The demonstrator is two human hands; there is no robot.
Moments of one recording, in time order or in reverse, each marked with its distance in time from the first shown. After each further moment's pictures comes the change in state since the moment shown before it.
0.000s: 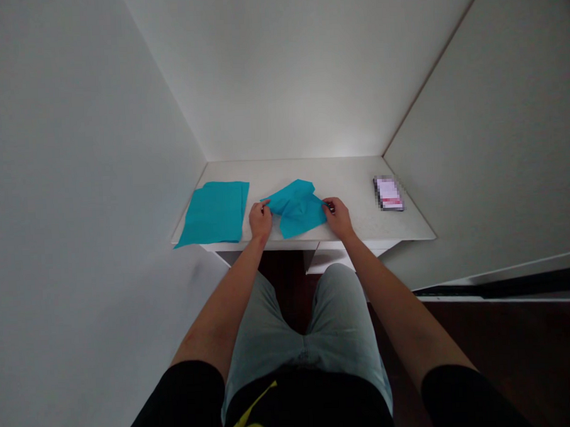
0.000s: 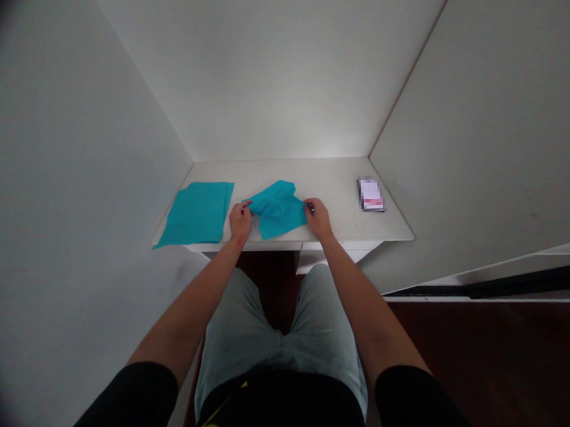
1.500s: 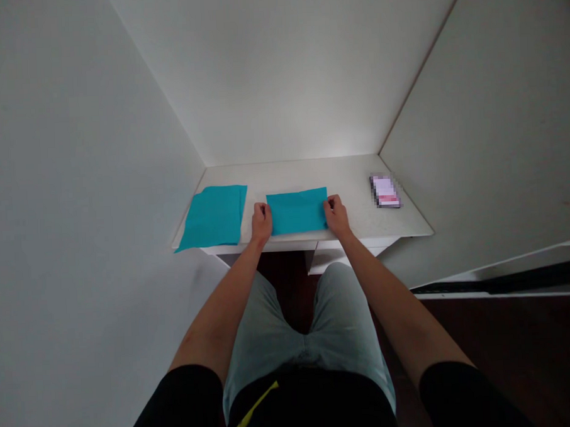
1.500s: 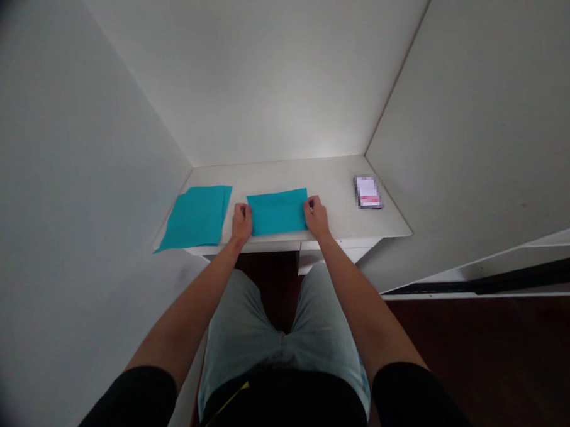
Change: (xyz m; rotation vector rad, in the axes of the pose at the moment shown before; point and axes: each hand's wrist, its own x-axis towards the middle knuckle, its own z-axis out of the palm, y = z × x) left_hand -0.010 0.024 -0.005 -0.059 -0.072 -0.086; right_hand -0.001 -0.006 -0.002 -0.056 0.062 0.117
